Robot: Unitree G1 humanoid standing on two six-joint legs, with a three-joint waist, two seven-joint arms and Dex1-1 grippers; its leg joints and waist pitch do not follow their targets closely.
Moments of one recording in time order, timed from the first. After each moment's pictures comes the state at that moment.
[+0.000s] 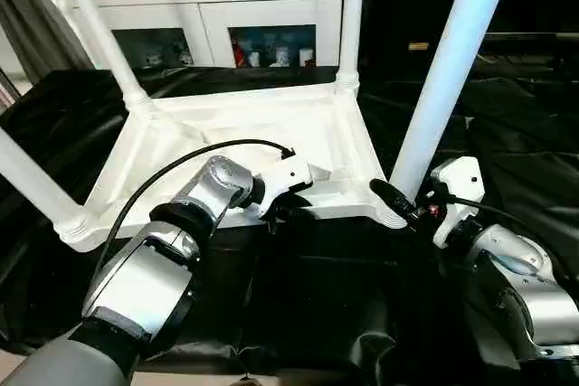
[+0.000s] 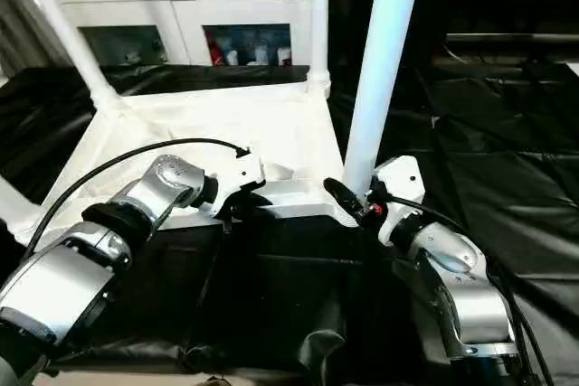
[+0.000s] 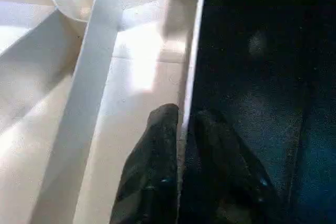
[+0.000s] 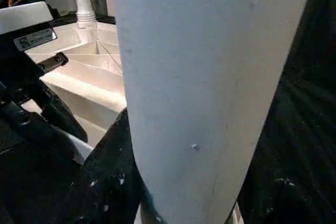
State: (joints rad) left arm -0.98 0.18 -0.37 1.23 0.11 -0.07 -1.08; right arm -0.15 -0.37 -0.03 -0.04 0.23 0.22 0.58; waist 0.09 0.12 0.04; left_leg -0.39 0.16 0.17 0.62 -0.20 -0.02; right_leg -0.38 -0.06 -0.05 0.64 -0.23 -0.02
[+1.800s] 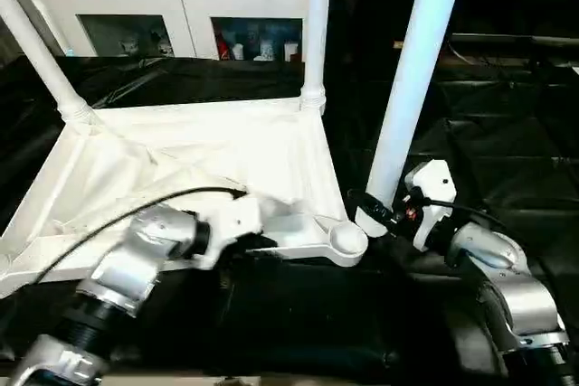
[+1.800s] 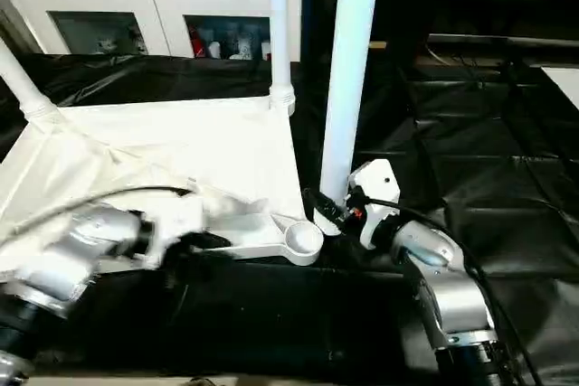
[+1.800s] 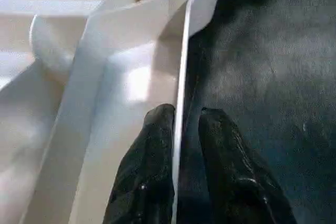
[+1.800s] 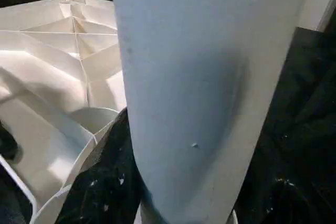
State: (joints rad) left arm -0.40 0.46 -0.33 0.20 0.03 0.24 -1.16; right arm -0.20 -0.35 0.05 0.04 0.23 0.23 0.64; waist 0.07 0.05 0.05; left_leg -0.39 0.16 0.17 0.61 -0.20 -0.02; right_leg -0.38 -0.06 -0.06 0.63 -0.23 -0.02
